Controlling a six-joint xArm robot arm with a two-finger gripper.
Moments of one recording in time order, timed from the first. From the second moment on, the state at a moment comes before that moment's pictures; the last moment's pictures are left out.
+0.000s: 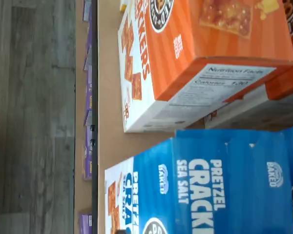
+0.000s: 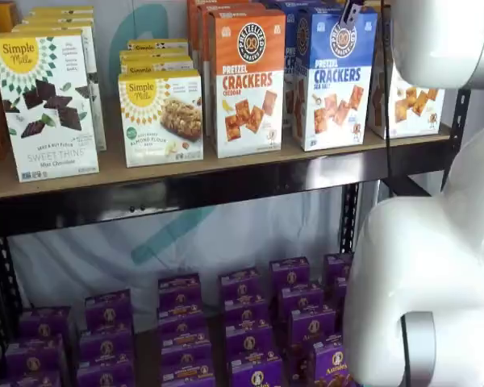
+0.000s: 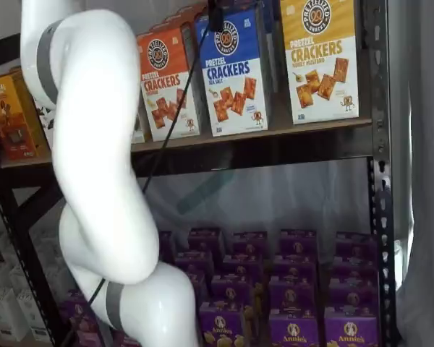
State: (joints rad) arm -0.32 -0.20 -1.74 0.33 1.72 -1.76
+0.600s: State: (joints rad) arm -0.30 -0.18 -1.74 0.28 1.72 -1.77
